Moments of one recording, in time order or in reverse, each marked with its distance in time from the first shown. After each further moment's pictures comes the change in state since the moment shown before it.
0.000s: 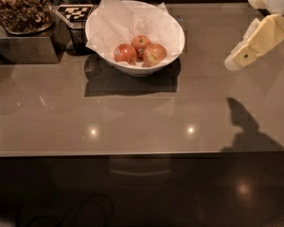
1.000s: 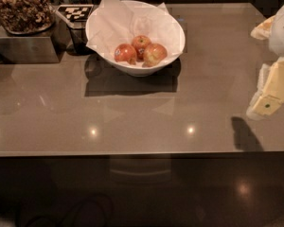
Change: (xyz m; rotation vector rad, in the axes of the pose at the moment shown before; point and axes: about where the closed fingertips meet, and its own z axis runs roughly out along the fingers) arm 0.054 0.068 -0.008 -0.067 0.337 -0.166
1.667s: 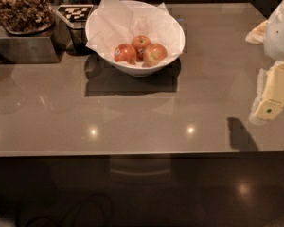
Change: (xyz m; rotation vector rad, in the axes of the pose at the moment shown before) arm 0.002 0.008 0.003 -0.038 0.058 -0.051
